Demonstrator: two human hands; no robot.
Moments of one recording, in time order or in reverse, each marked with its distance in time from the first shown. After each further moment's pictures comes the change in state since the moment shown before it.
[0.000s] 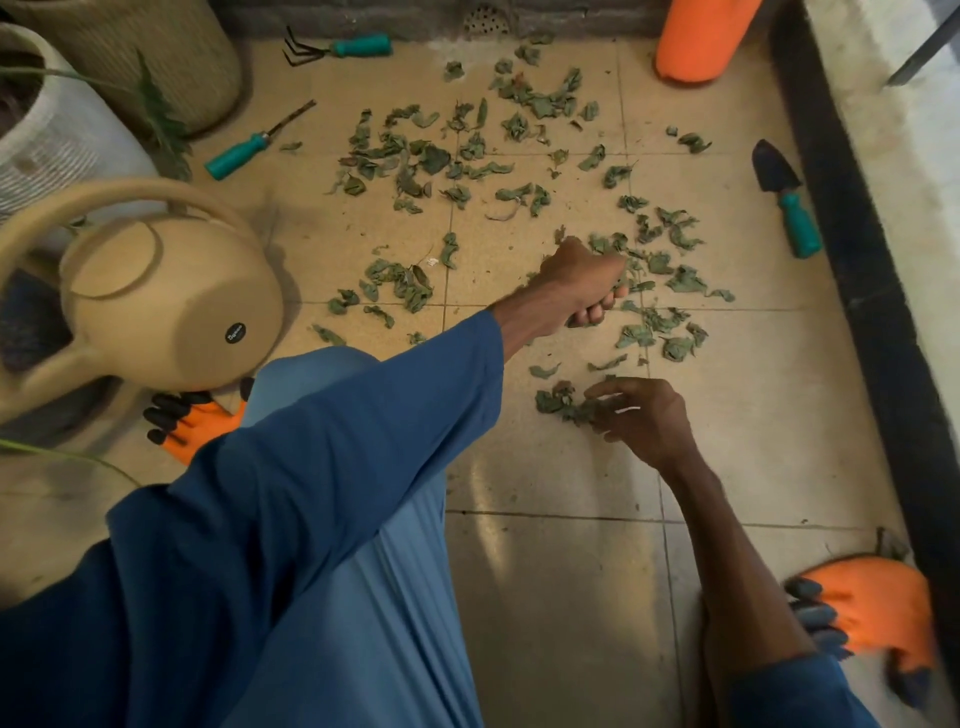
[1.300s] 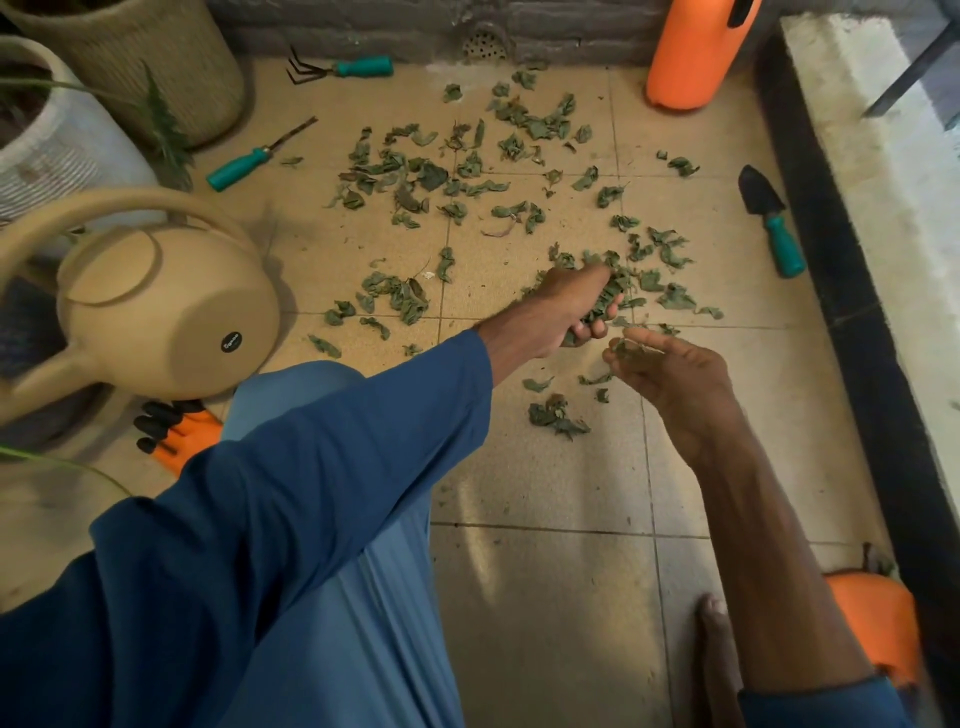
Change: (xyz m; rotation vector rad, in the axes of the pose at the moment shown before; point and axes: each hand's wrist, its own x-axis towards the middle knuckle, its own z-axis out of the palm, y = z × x) left_hand -0.004 -0.004 0.001 -0.308 -0.060 -0.079; right_hand -0.008 -0.077 -0.040 0.825 0.138 0.157
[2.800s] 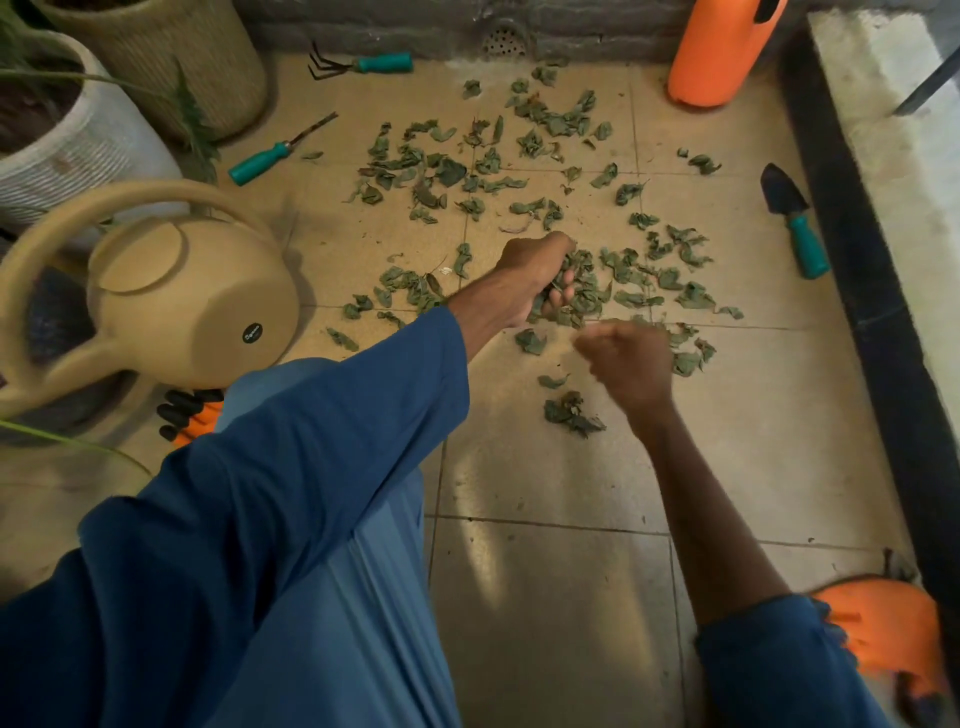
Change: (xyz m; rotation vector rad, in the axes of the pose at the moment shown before) left_hand 0.002 0.011 -0.050 -0.008 0.198 0.024; right_hand 0.043 0.044 0.044 -0.676 0.065 -0.363
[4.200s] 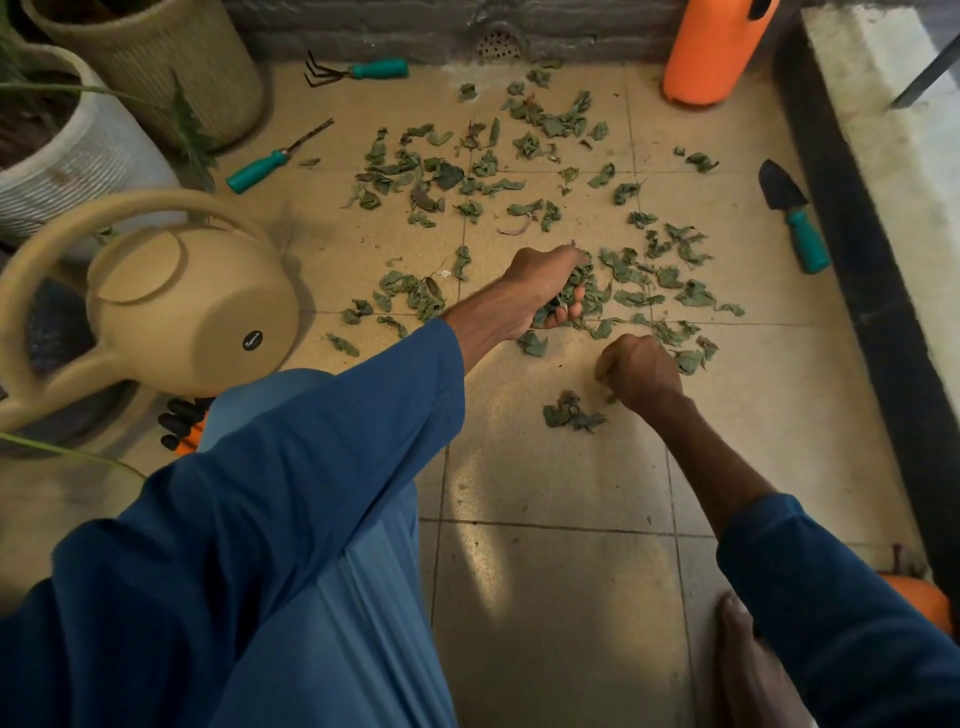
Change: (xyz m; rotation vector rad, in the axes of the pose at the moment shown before) left_hand -0.009 -0.004 0.003 0.032 -0.060 0.009; right_hand 0.052 0.077 0.002 -0.717 -0.240 -0.044
